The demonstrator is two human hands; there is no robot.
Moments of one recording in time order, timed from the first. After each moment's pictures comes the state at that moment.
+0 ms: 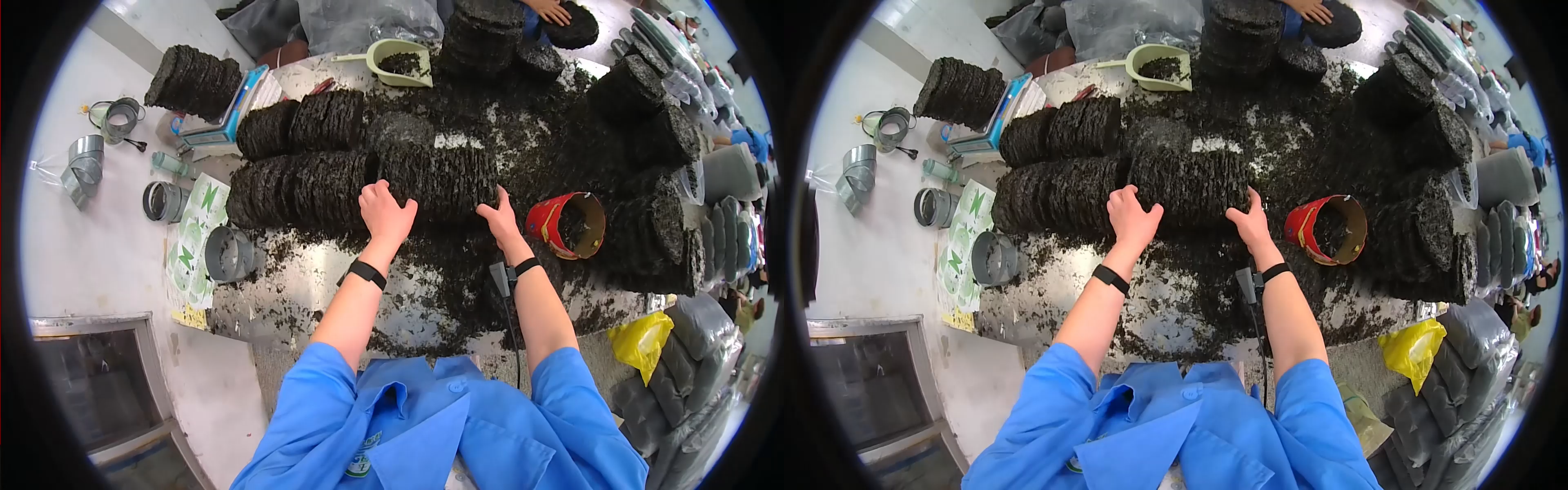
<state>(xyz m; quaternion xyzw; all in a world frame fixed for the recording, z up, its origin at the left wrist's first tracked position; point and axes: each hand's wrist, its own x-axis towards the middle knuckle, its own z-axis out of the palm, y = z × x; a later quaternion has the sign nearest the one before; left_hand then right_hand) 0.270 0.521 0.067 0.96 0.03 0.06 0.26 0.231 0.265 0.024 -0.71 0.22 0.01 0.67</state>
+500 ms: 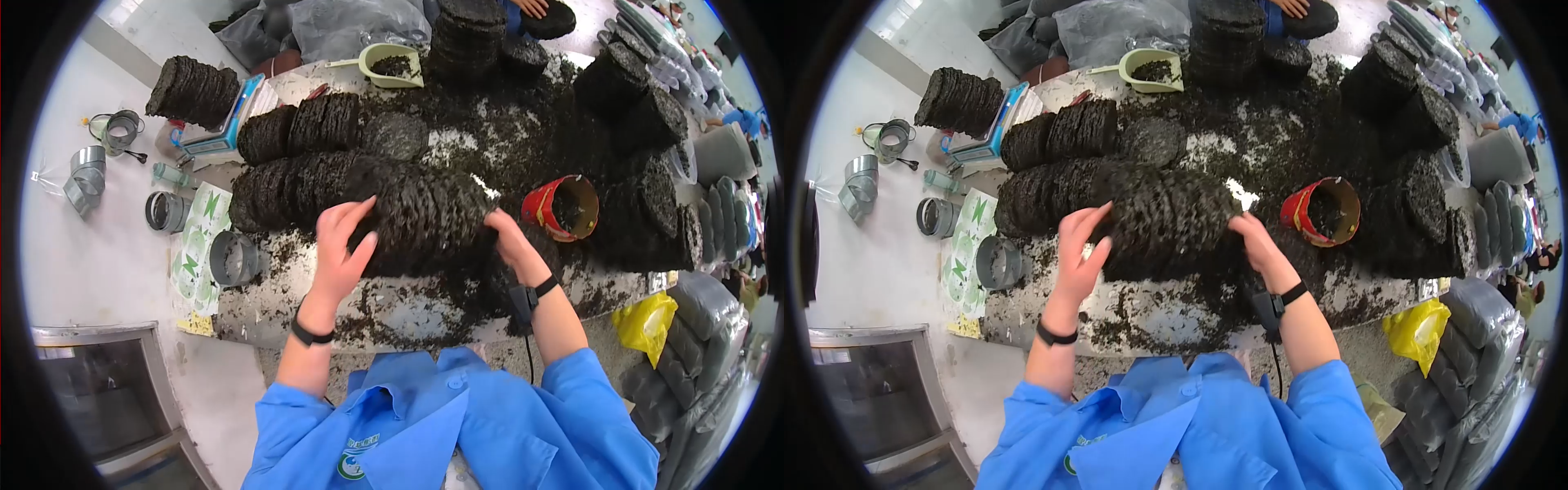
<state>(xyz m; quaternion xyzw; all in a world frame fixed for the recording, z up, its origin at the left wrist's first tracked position) 0.185 0.615 0.214 0.88 -0.27 0.09 0.39 0.163 0.285 0.099 -0.56 0.25 0.09 0.78</state>
